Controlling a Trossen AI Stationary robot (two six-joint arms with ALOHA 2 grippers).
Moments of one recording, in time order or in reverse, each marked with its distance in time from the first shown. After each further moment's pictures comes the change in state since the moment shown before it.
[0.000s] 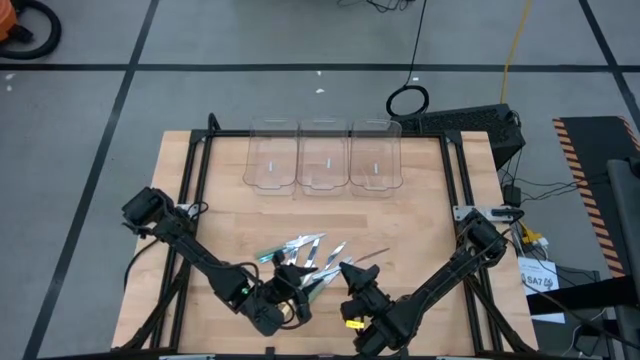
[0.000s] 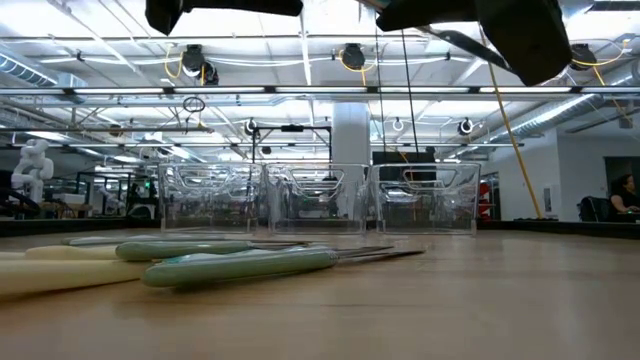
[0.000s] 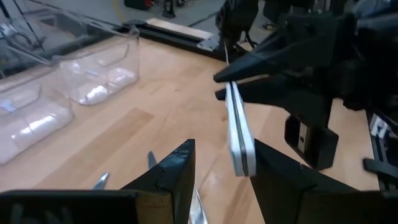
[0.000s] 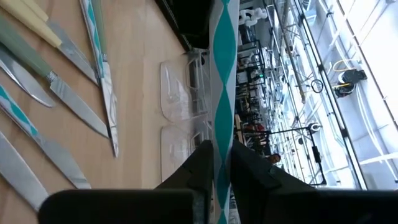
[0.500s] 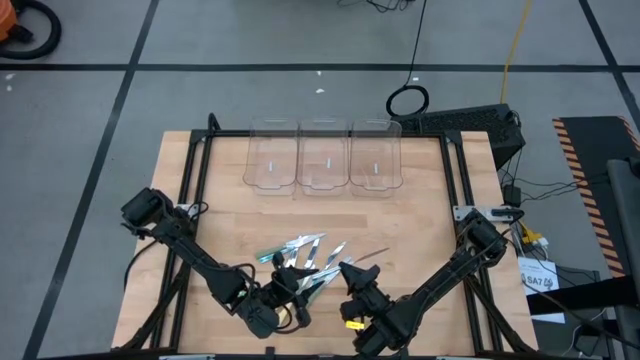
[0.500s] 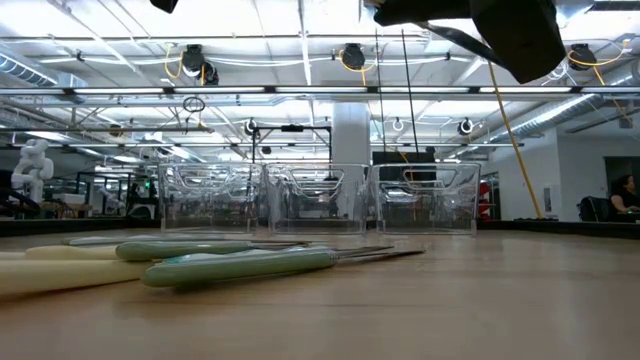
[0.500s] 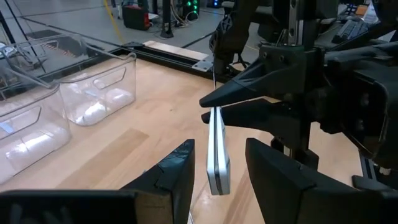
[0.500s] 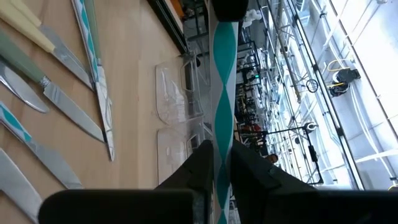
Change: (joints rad) left arm -0.016 0.001 0.000 0.121 -0.045 0.104; right arm 0.000 0.000 0.000 0.015 0.022 -0.002
